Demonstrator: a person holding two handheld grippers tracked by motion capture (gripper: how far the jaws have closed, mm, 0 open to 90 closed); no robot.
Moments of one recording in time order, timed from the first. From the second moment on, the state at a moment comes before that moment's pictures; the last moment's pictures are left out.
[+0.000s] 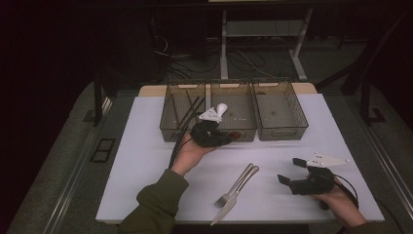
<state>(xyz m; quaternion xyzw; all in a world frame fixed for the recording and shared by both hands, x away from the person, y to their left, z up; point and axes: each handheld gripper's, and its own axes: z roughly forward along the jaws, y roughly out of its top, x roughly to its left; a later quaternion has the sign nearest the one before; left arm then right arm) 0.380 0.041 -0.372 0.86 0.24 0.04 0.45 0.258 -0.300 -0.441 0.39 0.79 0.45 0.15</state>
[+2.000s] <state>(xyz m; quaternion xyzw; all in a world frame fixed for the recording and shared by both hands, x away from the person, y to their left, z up) 0.510 -0.039 -0.380 0.83 0.36 0.12 0.41 0.257 -0.302 -0.439 0.38 0.78 0.47 0.14</state>
